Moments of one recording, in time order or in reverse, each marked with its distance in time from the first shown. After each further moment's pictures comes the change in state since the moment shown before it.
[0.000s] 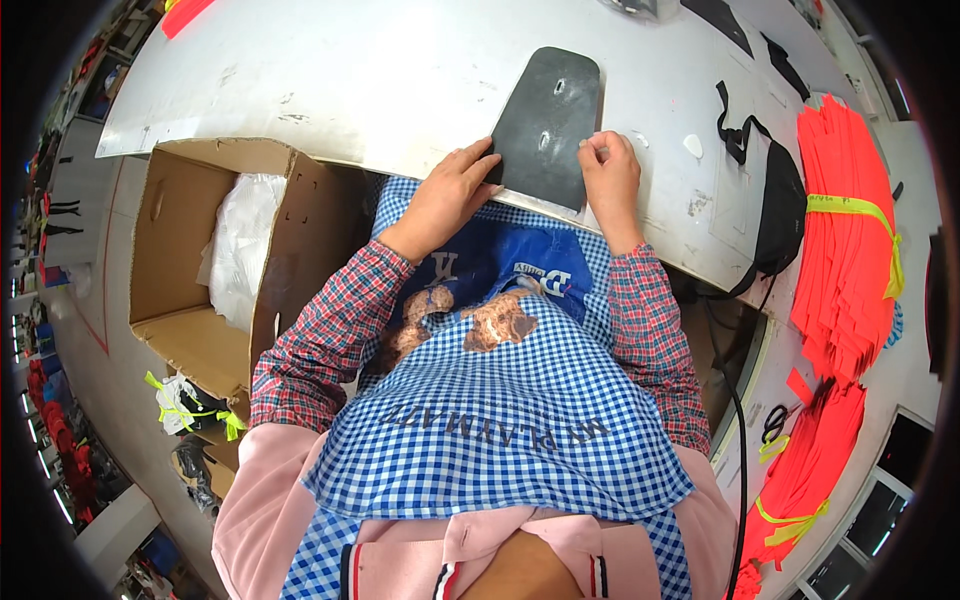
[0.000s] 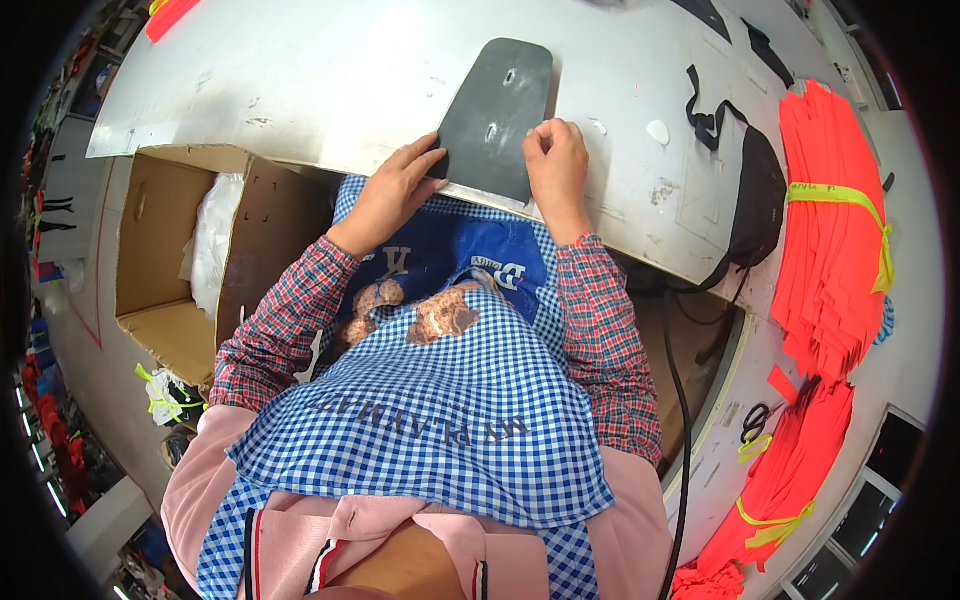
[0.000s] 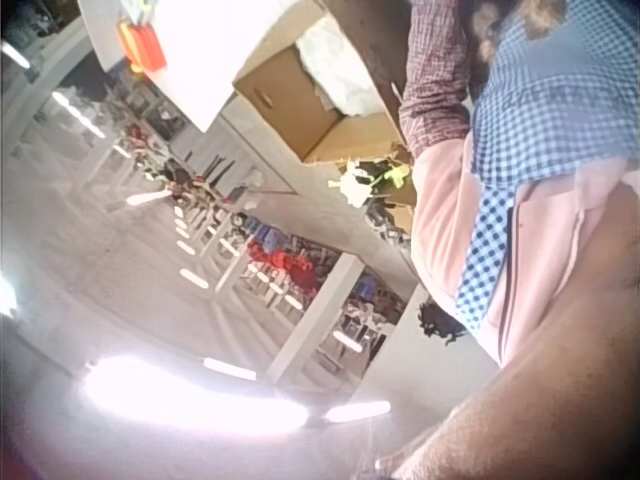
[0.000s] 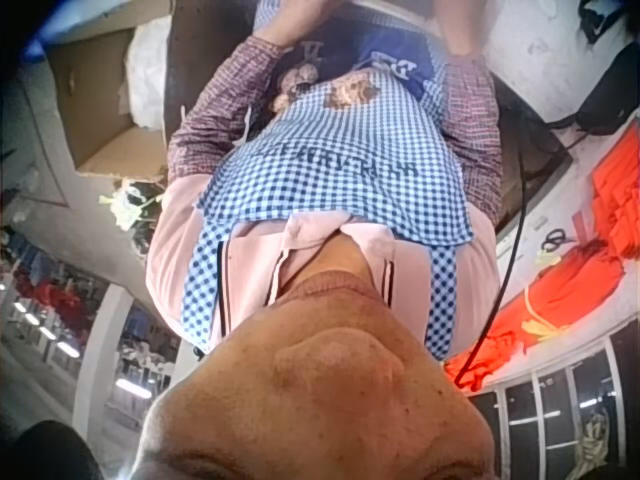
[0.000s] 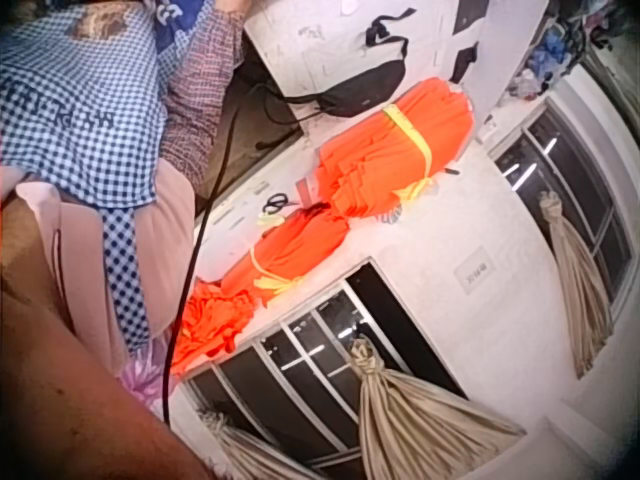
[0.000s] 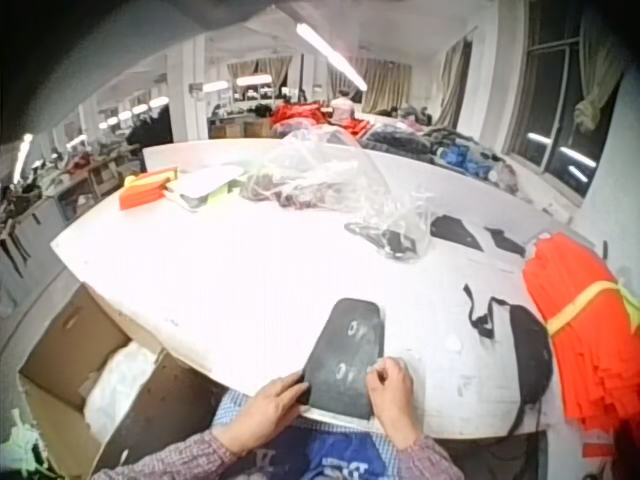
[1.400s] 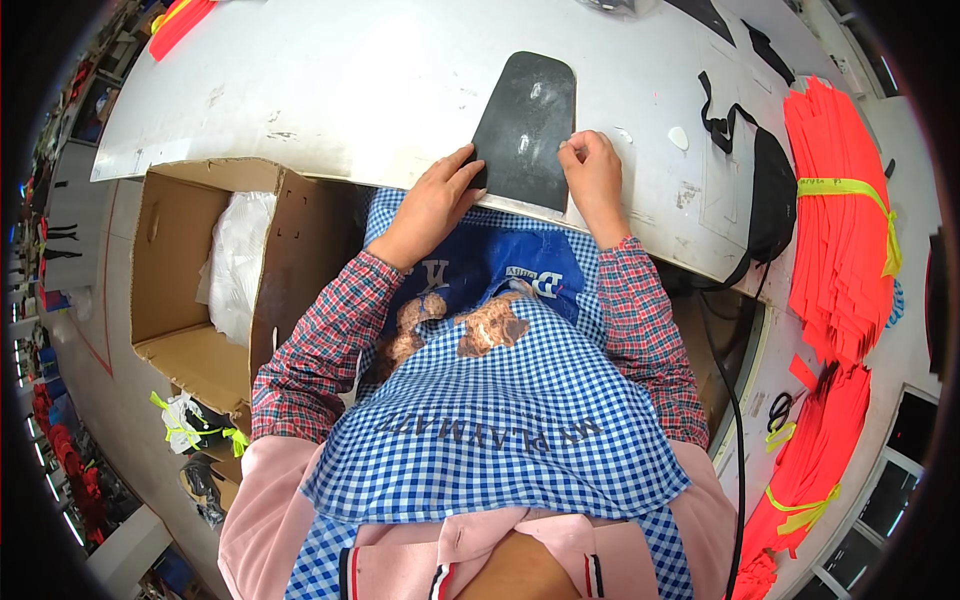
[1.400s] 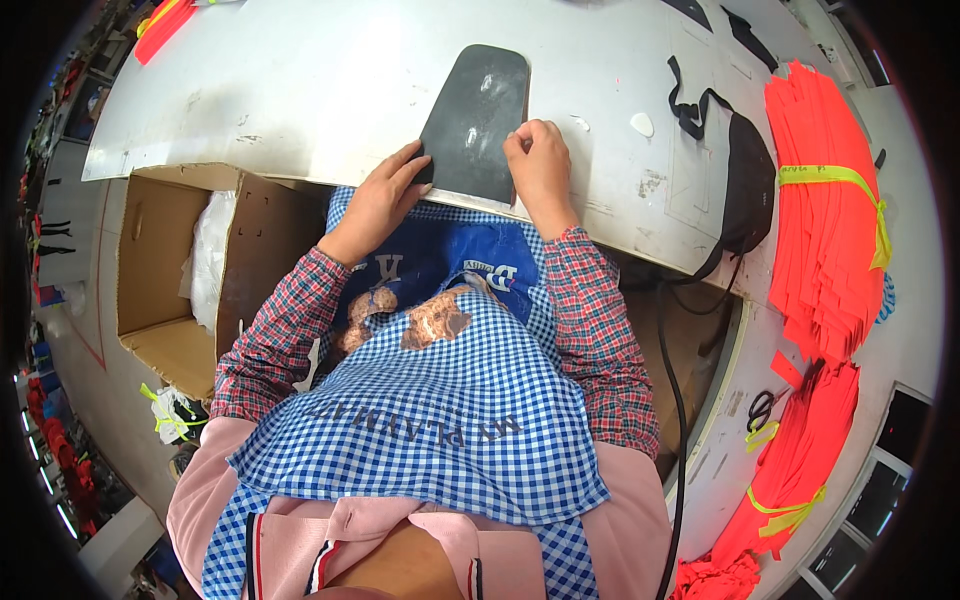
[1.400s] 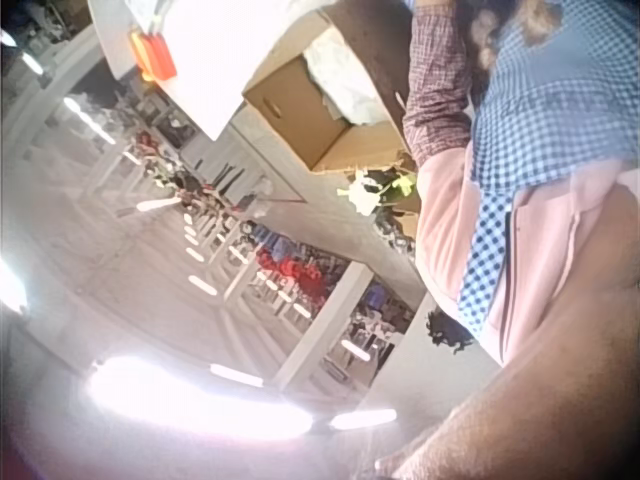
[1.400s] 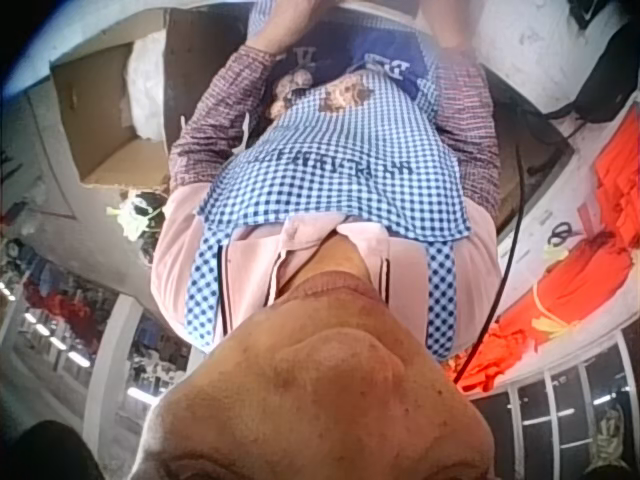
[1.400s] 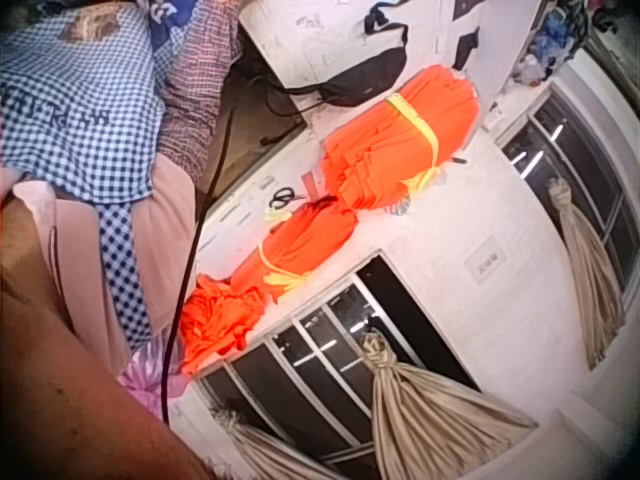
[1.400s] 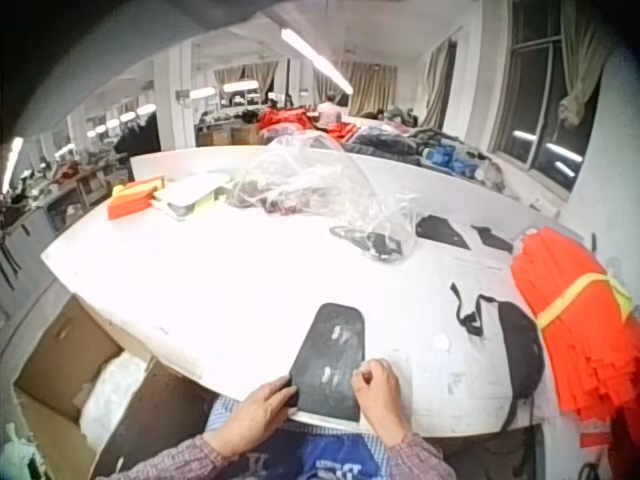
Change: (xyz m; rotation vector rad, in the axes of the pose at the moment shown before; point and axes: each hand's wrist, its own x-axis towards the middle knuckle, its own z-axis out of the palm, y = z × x) left_hand 0.000 -0.002 0.001 0.005 -0.001 -0.003; right_hand 0.001 0.002 0.001 0.000 -0.037 0.032
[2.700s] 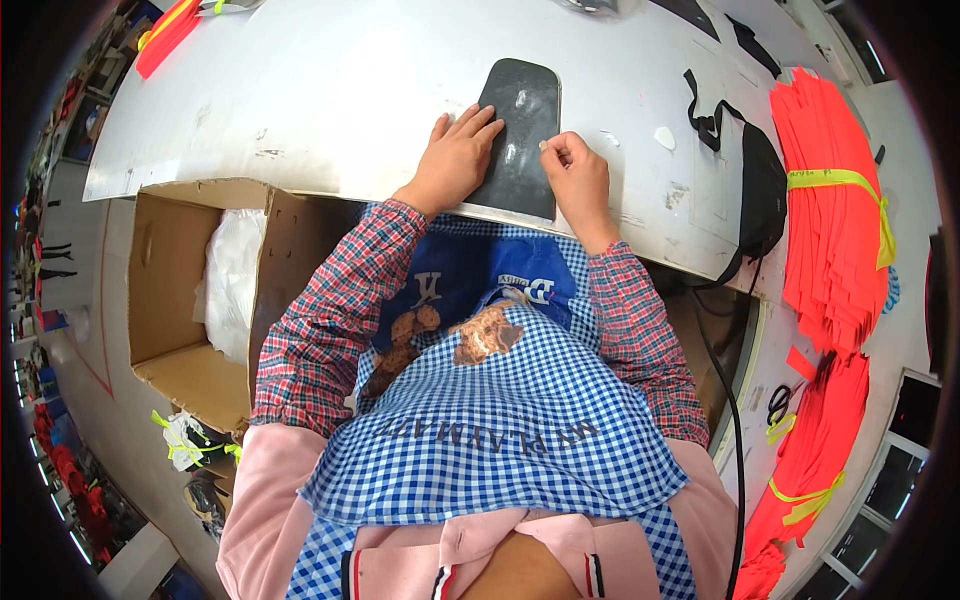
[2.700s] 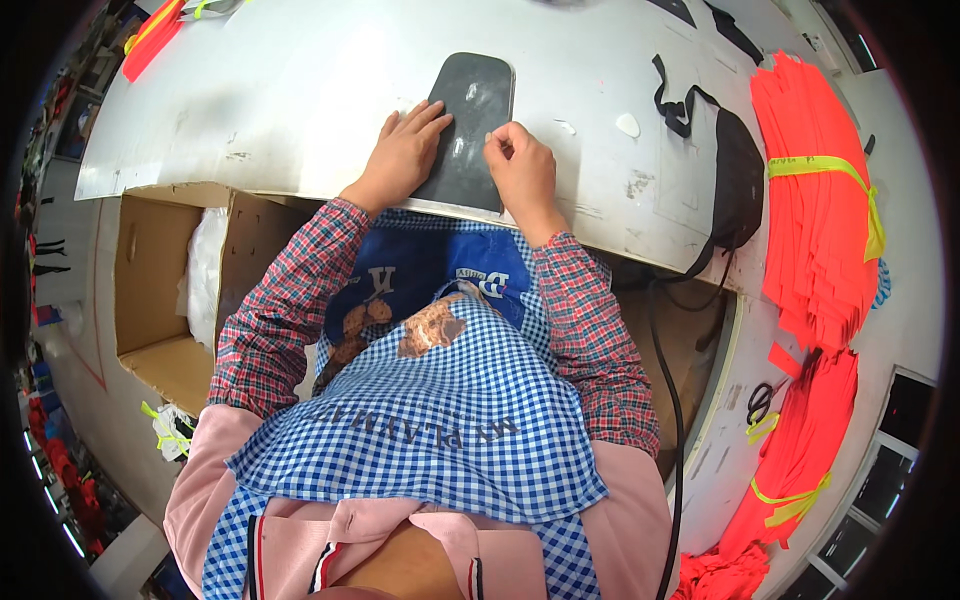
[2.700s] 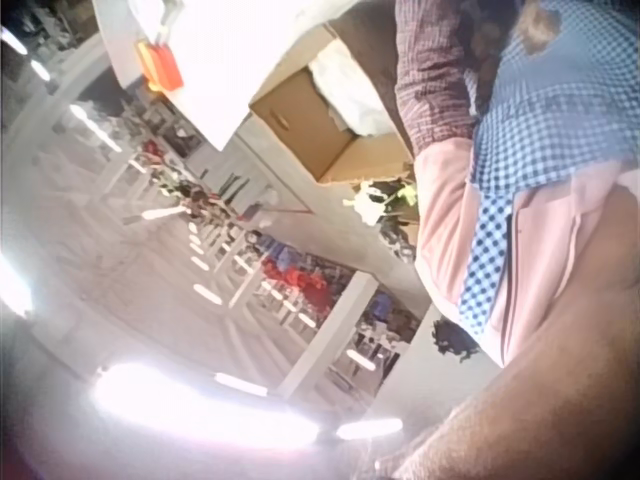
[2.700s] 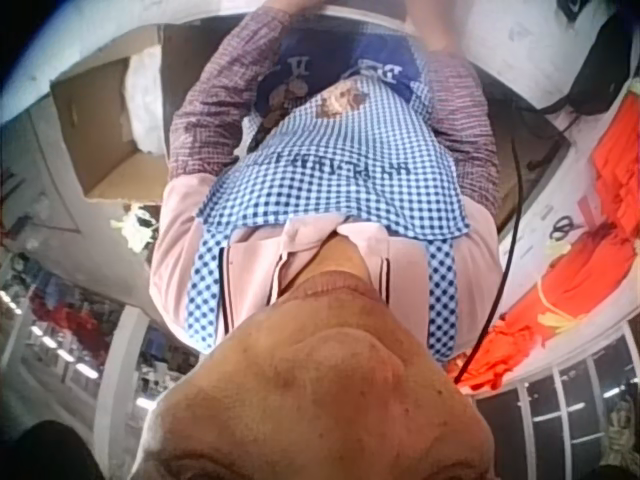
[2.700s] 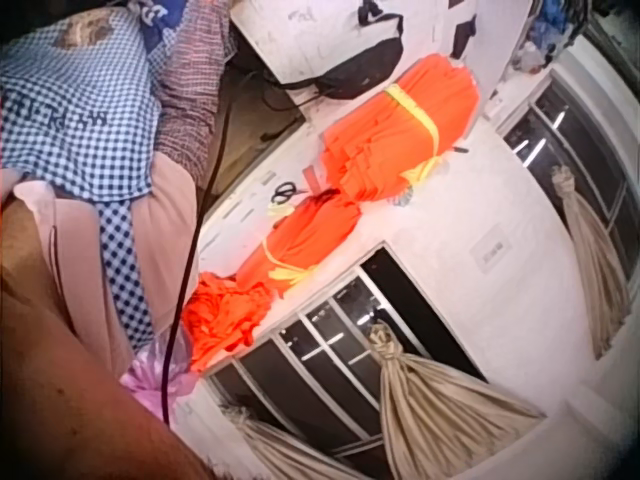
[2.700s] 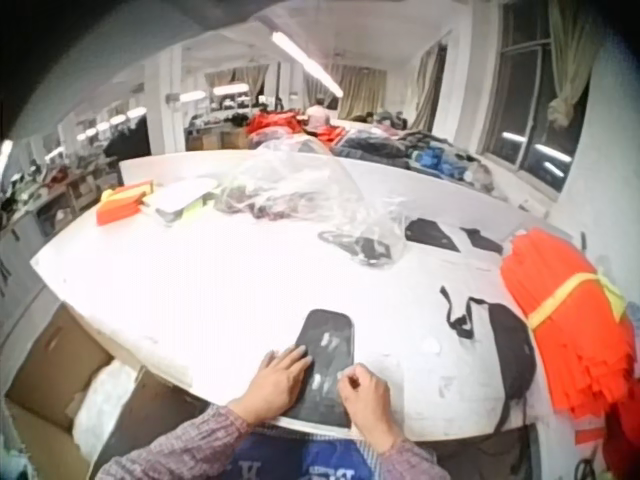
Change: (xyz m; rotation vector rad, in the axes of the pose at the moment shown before) left_hand 0.072 -0.021 0.031 0.267 -0.037 0.017; right_hand -0.002 -0.014 -0.002 0.130 0.001 -0.039
